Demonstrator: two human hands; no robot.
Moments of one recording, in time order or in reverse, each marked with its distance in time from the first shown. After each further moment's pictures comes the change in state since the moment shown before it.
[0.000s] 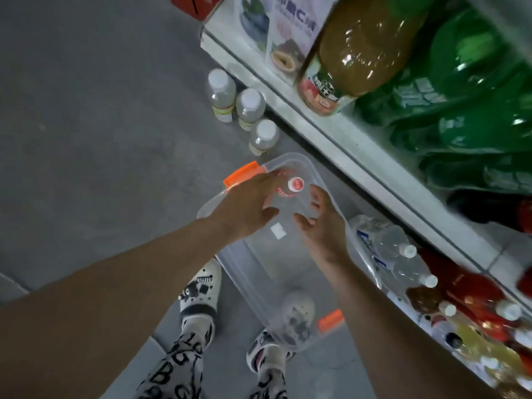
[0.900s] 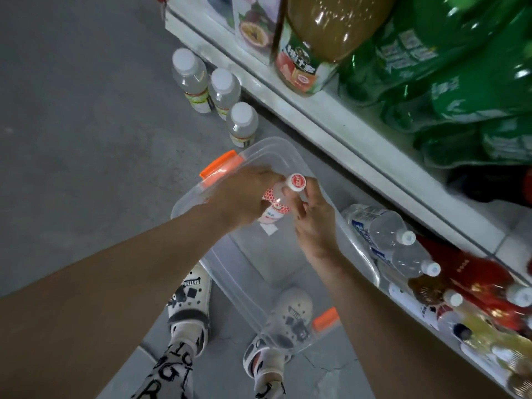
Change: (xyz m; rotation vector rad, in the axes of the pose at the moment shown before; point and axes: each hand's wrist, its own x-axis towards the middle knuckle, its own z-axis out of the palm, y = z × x) left_hand 0.037 -0.013 0.046 0.228 -0.024 0.140; right_hand 0.011 0.034 0.009 0.156 0.094 -0.103
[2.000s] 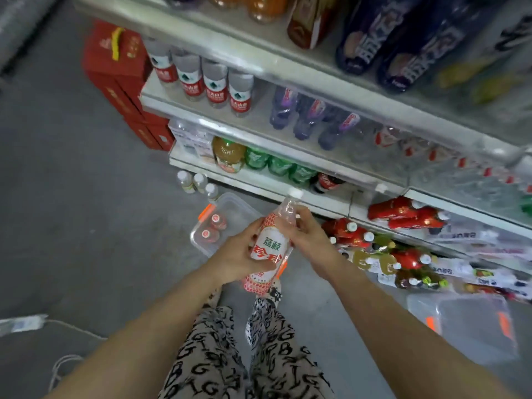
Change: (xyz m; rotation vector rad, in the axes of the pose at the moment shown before) left_hand -0.267 0.342 -0.216 -0.574 -0.270 -0.123; right_hand -0.313 -0.283 -0.273 0.482 -0.073 0.206
